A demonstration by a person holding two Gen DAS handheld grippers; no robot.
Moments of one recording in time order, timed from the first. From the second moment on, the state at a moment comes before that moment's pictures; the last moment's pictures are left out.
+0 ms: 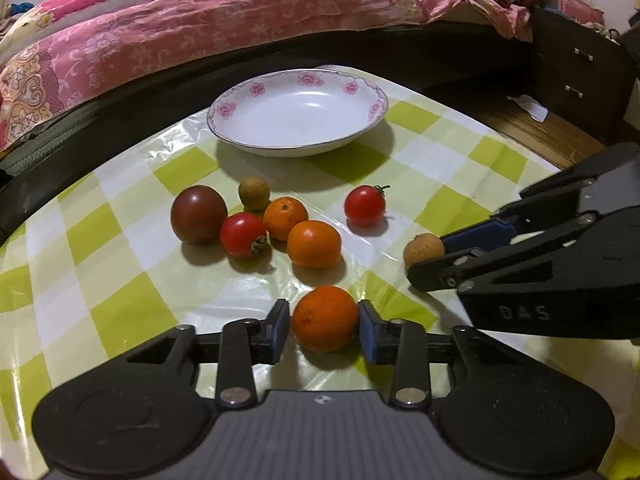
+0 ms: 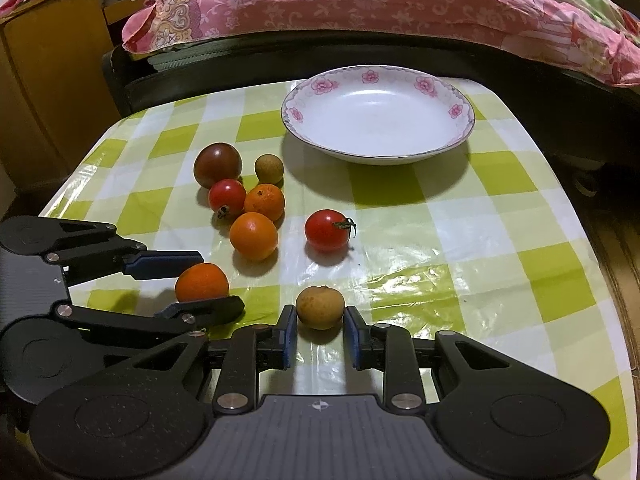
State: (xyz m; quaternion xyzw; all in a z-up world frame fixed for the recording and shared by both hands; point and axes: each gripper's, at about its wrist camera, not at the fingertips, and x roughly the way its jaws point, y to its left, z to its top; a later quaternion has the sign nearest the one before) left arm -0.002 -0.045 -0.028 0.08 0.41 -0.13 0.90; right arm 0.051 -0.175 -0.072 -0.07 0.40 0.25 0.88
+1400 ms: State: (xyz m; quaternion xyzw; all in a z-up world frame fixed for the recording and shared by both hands) left arm 0.132 -0.038 0.004 0.07 0.38 -0.10 0.92; right arm 0.154 -0.168 -0.033 -0.04 0.34 0.21 0.91
